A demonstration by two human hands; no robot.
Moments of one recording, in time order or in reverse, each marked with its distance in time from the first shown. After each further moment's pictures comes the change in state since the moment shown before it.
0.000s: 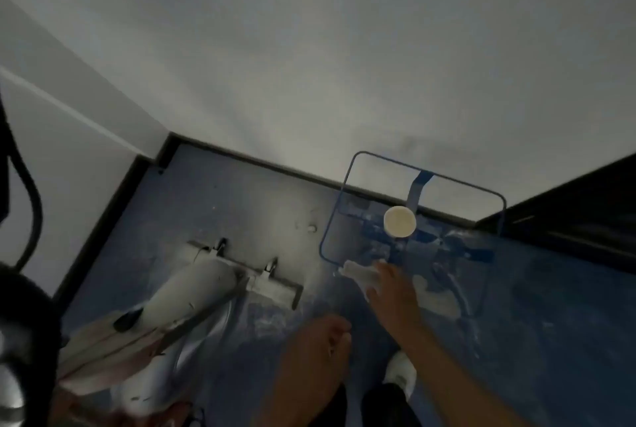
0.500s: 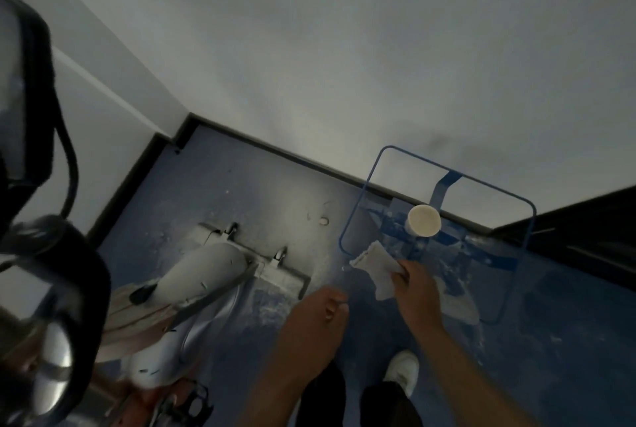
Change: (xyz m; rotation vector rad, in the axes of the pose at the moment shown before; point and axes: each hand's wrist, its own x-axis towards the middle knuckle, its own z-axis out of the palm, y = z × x) left_hand 0.017 -0.018 -0.030 0.015 0.081 -0.049; right_hand -0.001 -0.013 -0.005 0.229 0.149 0.089
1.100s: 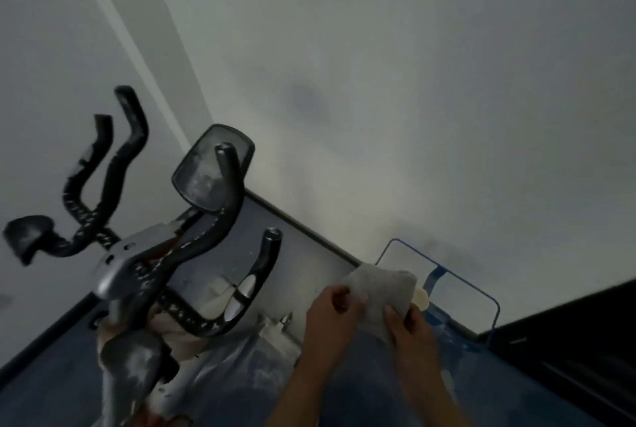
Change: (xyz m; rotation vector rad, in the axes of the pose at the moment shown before) left_hand -0.110 0.117 -0.095 -0.528 0.418 0.024; right_hand -0.147 -0.213 -0.113 0.586 -0.125 -0.044
